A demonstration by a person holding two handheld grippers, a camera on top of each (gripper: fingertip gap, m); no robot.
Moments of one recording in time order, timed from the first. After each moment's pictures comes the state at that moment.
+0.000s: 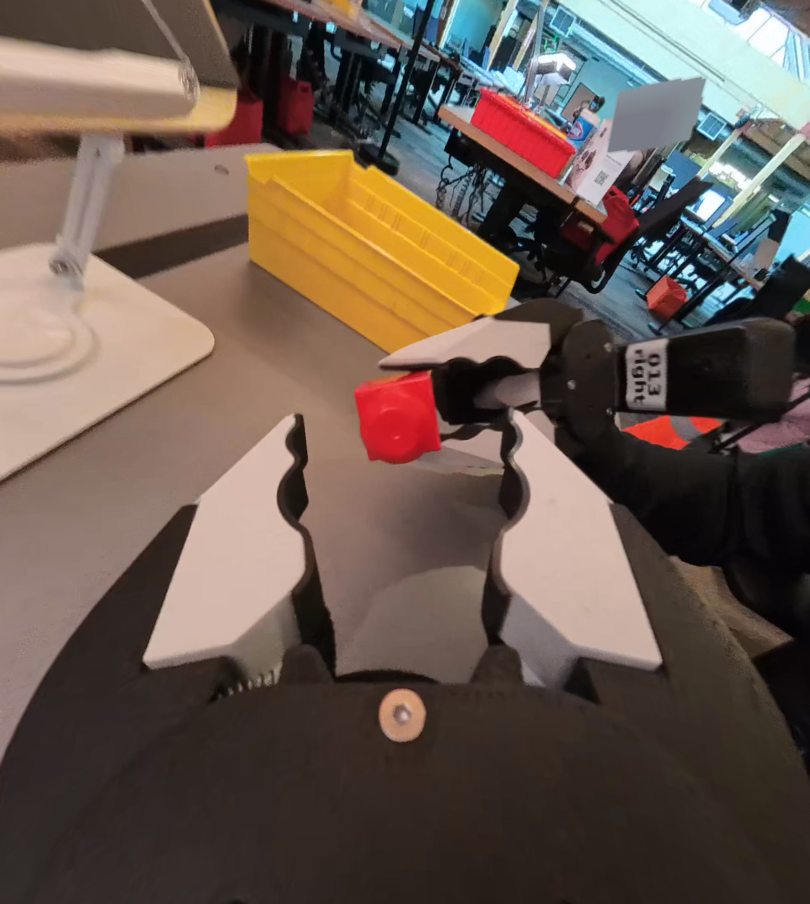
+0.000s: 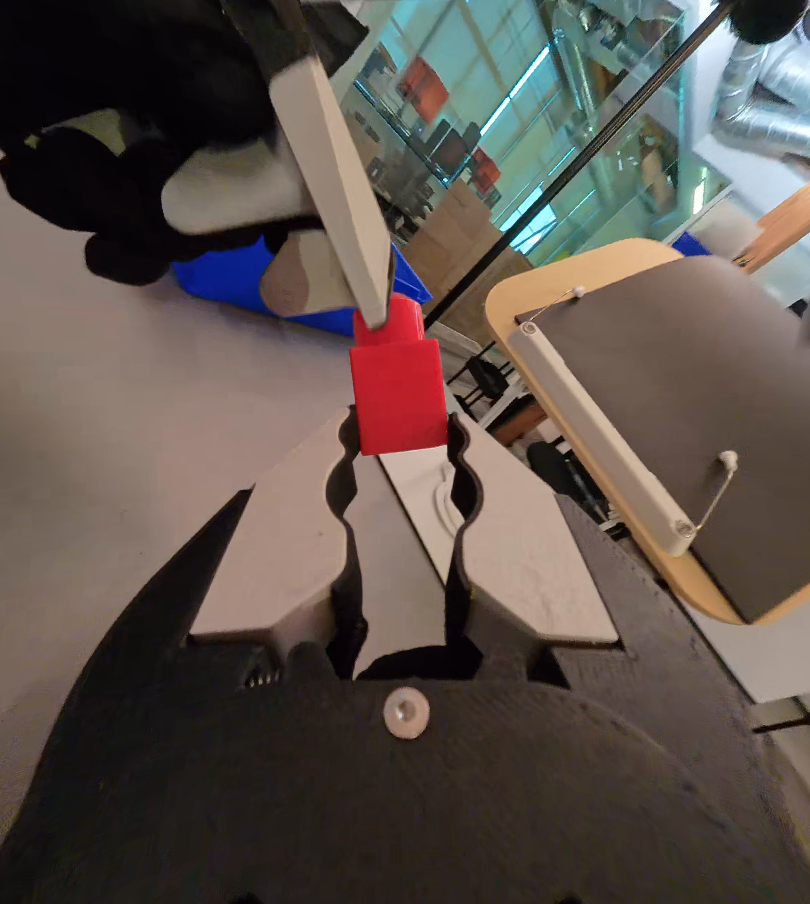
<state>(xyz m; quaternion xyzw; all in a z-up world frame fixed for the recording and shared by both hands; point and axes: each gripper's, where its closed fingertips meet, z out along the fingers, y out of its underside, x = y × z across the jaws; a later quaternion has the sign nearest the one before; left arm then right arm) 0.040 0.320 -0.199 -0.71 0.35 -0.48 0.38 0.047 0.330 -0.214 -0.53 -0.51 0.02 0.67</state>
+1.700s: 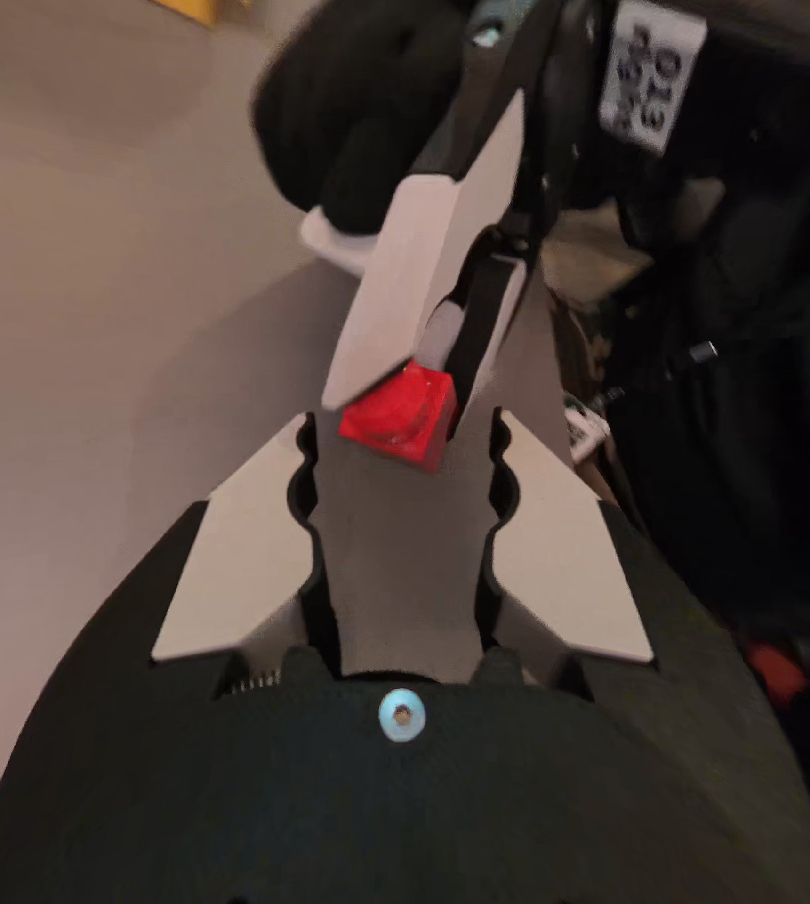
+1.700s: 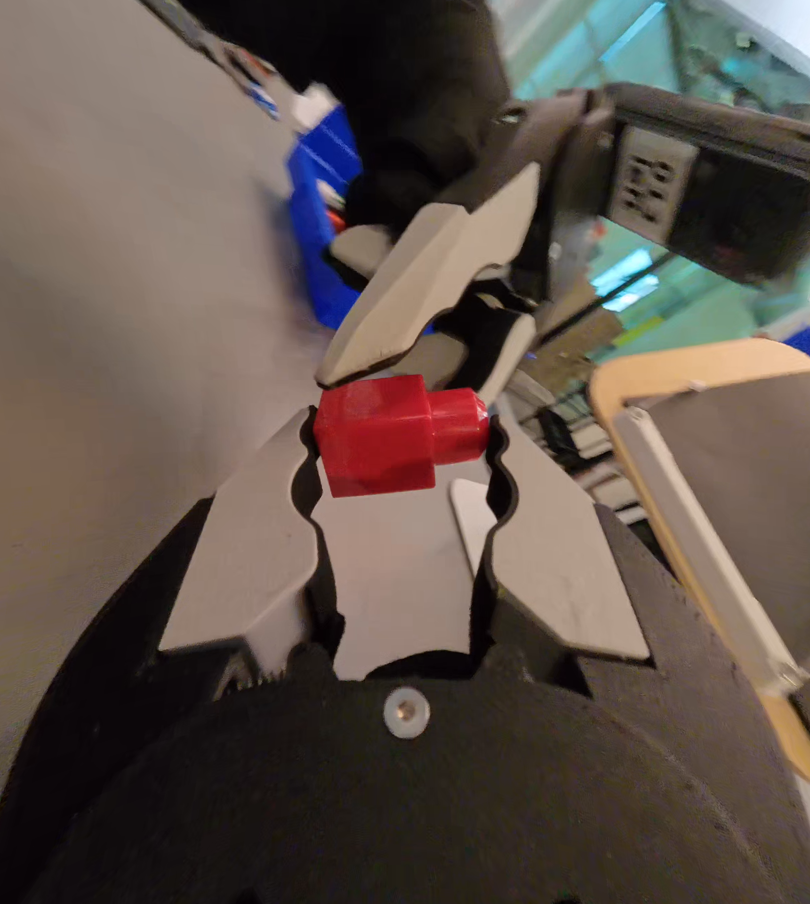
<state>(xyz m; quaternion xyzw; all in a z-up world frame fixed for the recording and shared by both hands) 0.022 0.257 -0.251 -0.65 0.63 -0.41 0.05 0.003 0.282 -0.234 -0.47 -0.62 0.06 0.63</state>
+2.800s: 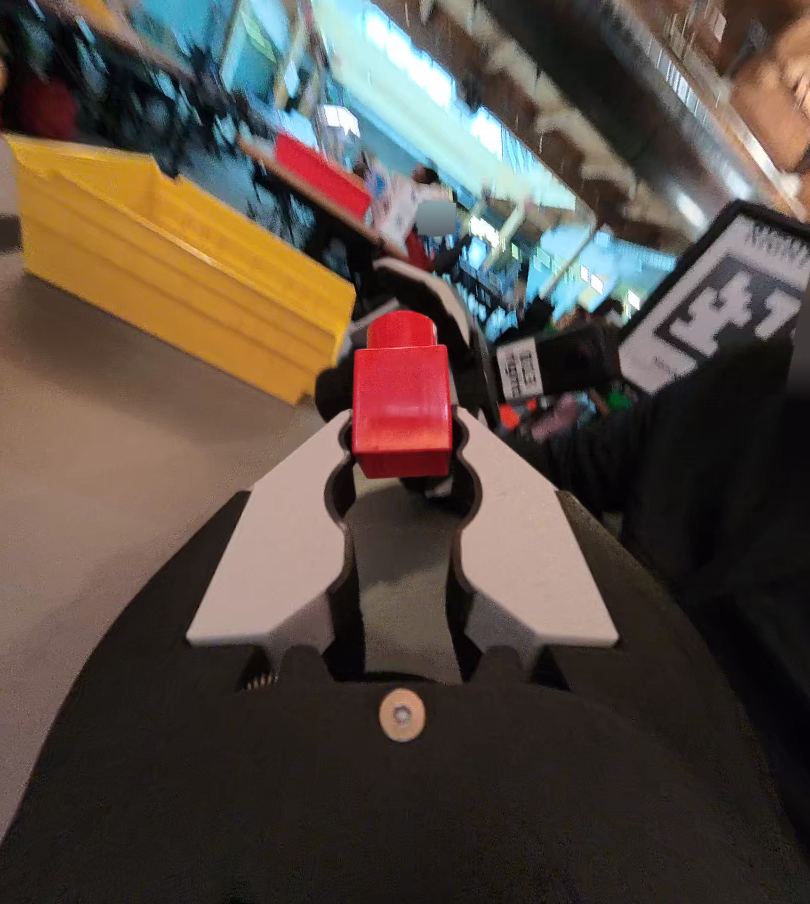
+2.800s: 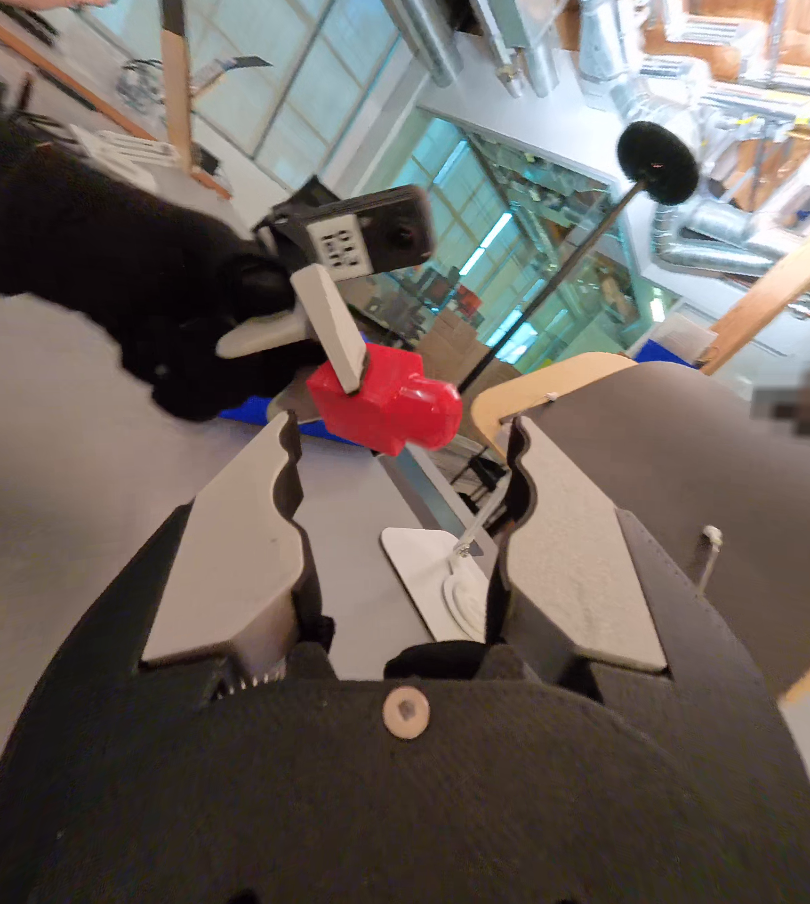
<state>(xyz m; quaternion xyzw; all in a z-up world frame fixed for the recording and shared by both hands) 0.044 0.287 -0.183 -0.60 0.38 -0.64 0.30 0.036 0.299 -0.172 -0.45 -0.48 0.10 0.74</state>
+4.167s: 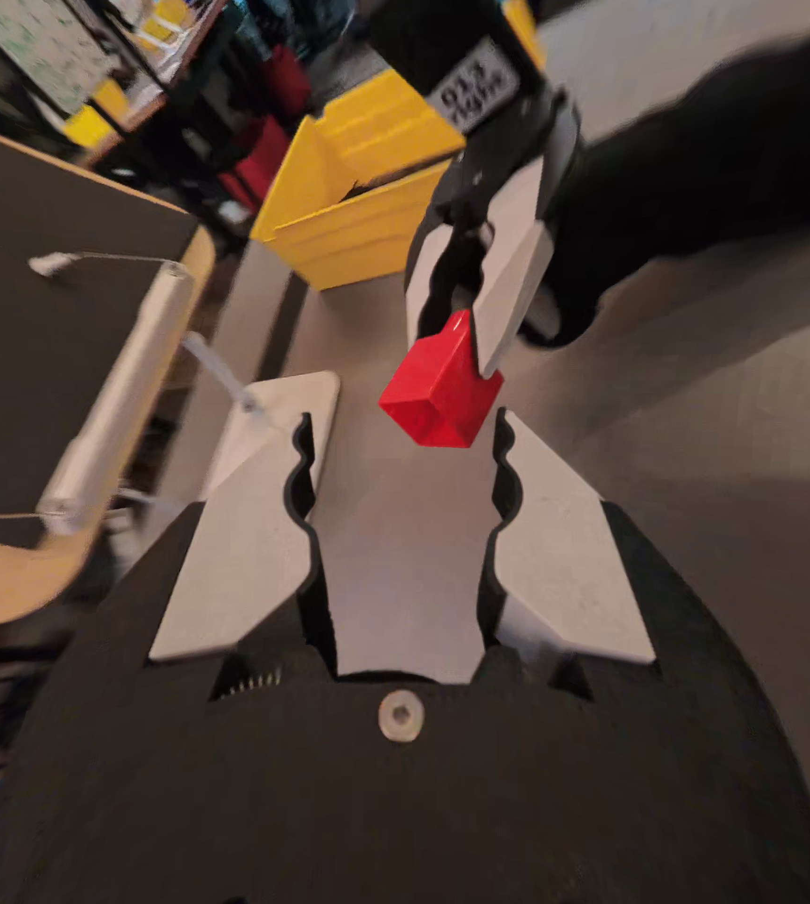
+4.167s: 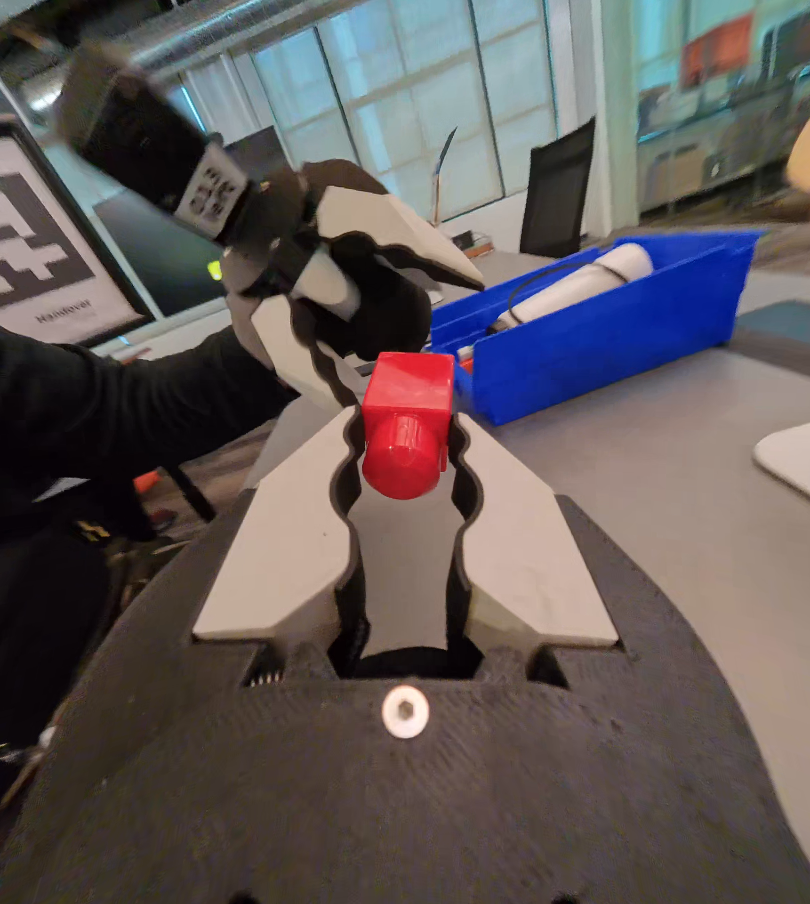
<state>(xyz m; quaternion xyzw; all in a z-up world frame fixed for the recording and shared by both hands) 0.023 0.299 -0.192 -0.56 0.65 -0.15 0.49 0.029 0.287 -0.202 -0.58 -0.37 0.56 0.45</state>
